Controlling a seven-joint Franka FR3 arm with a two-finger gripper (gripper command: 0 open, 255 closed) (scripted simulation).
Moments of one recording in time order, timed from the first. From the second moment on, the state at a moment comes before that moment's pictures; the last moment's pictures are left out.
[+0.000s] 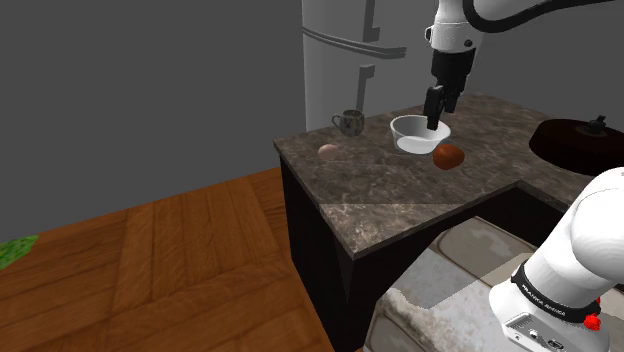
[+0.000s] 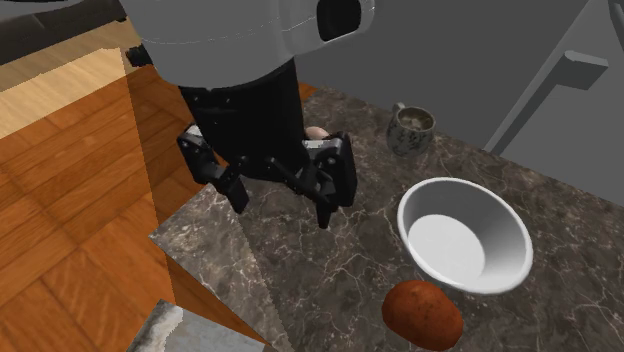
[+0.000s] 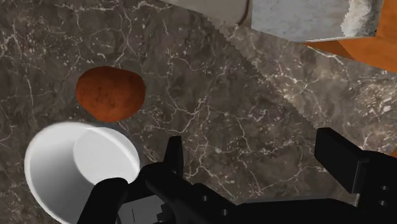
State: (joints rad) arm 0.02 -0.64 -0.01 -2.39 -0.14 1.69 -0.04
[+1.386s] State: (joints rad) arm 0.07 0.13 0.07 -1.98 -0.34 2.06 0.00
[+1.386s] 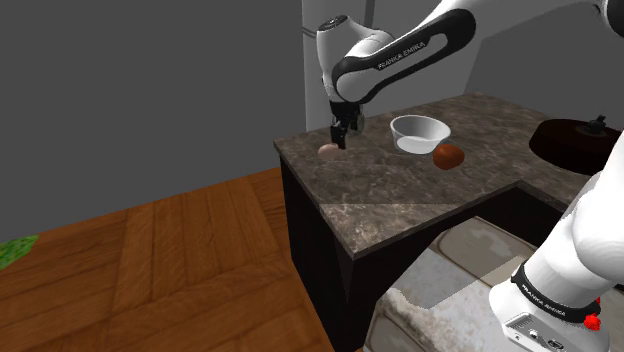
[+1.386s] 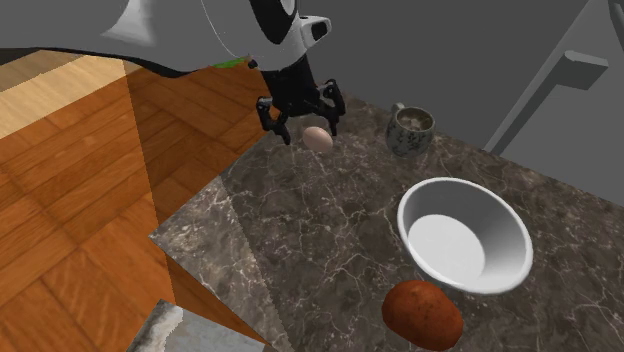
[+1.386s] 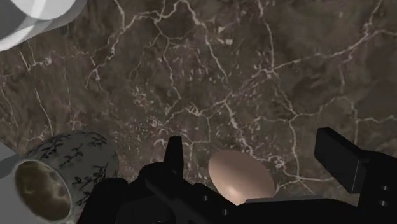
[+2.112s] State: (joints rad) arm 0.11 0.42 0.07 -1.72 -0.43 2.11 0.01
